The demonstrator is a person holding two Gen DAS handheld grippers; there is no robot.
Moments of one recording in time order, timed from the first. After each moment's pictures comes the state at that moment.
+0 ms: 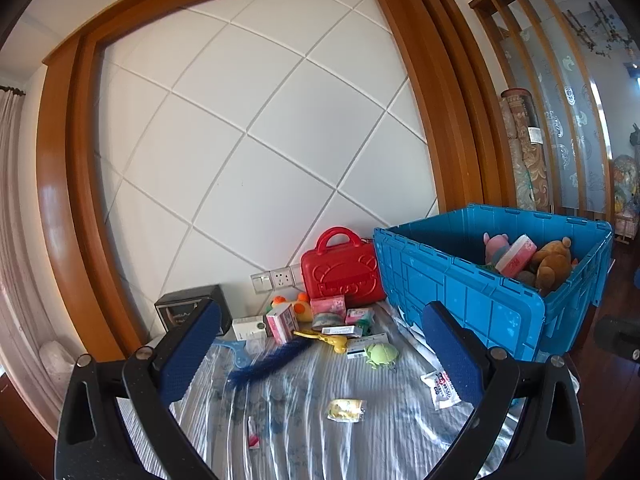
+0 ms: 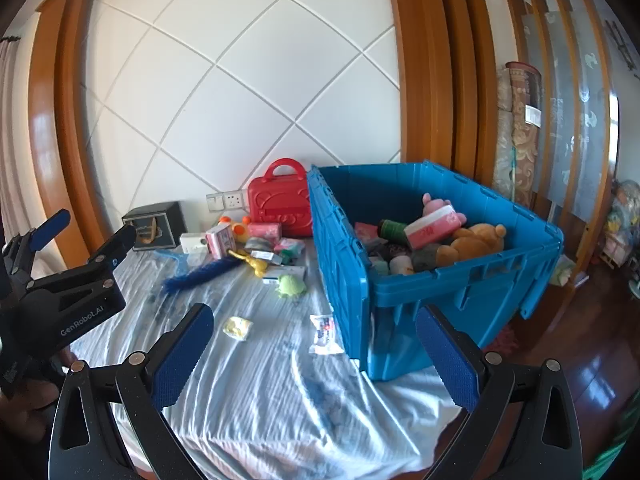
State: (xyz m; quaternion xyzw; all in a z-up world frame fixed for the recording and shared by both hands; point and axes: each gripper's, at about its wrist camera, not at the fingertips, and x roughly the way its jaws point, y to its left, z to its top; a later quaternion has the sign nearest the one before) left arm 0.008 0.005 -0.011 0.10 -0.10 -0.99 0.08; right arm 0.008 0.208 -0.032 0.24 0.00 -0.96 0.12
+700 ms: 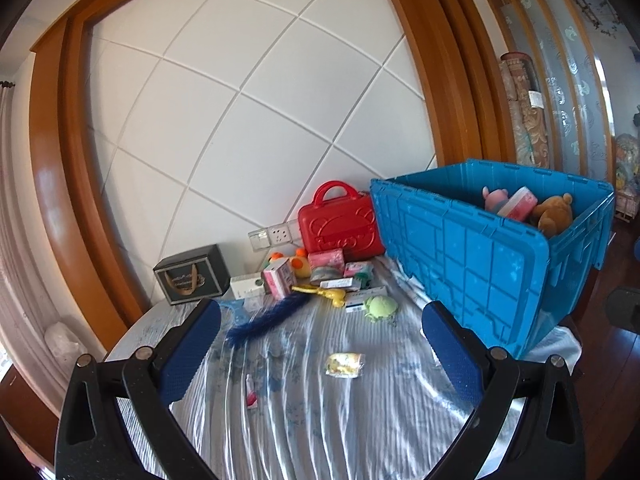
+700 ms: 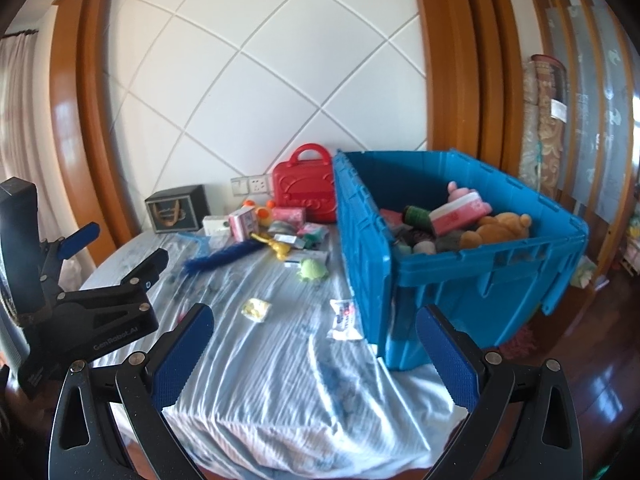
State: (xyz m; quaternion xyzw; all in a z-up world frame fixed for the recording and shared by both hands) left arm 0.009 0.005 -0.055 0.18 -0.09 -0.97 0.09; right arm 0.010 0.209 -0.058 0.26 0.01 -0.95 0.19
